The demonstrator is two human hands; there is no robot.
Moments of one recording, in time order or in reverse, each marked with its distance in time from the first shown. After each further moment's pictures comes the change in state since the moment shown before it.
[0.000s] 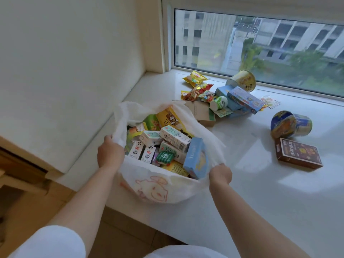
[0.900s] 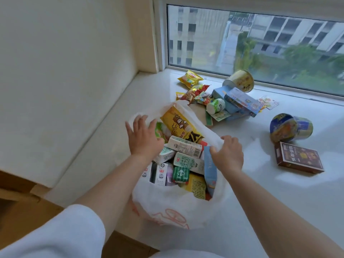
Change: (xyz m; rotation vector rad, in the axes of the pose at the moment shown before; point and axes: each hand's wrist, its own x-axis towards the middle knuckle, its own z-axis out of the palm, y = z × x) left_hand 0.007 0.097 0.070 0.510 -0.012 0.676; right_hand 0.066 -0.059 -0.018 -0.653 0.194 -0.593
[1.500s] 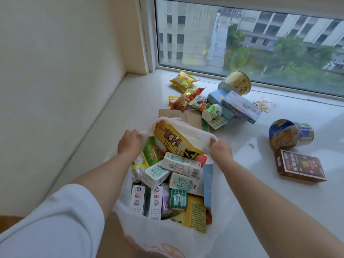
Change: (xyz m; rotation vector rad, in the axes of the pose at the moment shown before) left_hand 0.103 -0.037 0.070 -0.282 -0.200 -0.193; right_hand 0.080 -0.033 0.010 0.343 -0.219 0.220
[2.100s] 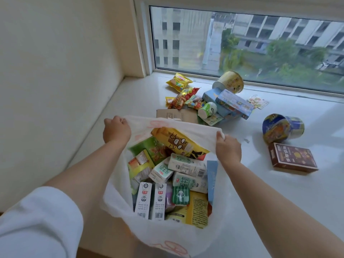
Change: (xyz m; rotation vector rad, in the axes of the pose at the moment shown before) left_hand -0.021 0.015 -0.067 -0.177 0.204 -0.196; right_hand -0.029 0.022 -0.021 0.010 0.225 -0.047
